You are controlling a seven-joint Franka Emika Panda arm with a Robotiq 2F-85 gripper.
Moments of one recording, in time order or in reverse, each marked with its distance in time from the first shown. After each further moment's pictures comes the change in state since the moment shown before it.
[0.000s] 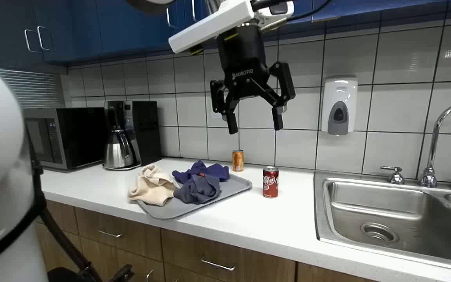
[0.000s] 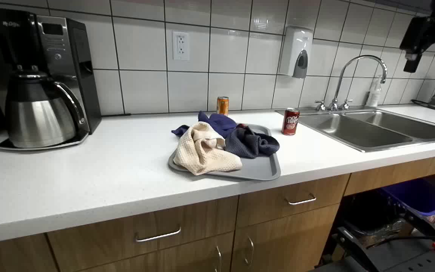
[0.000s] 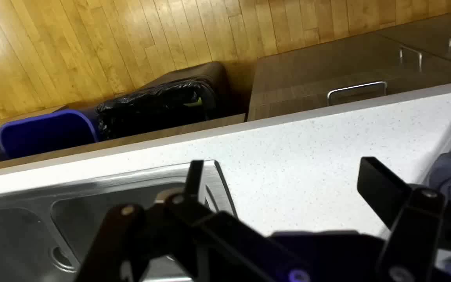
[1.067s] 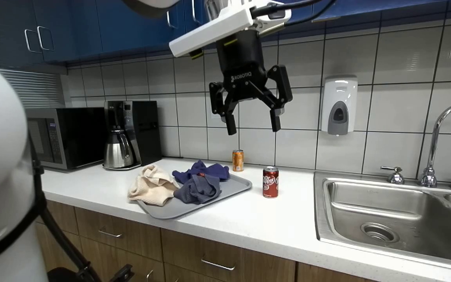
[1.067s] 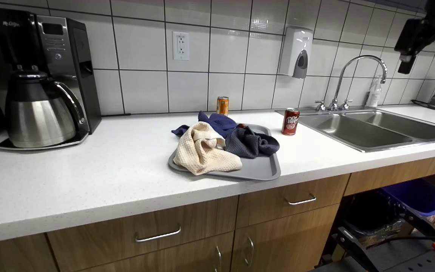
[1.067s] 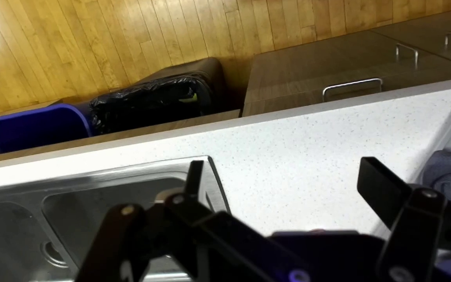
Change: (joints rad) arm 0.016 0.012 -0.001 -0.004 0.006 0.028 0.000
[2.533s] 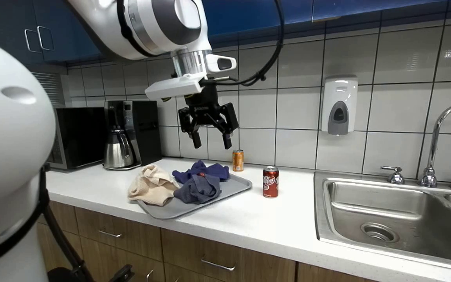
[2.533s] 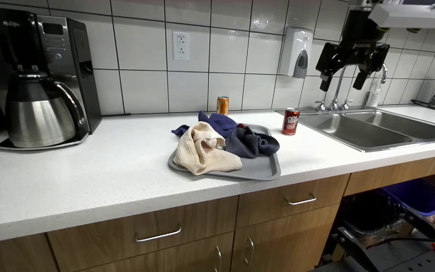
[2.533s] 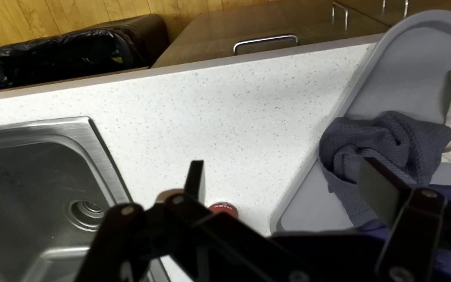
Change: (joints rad) arm 0.153 0.196 0.193 -0.043 0.145 0.308 0.200
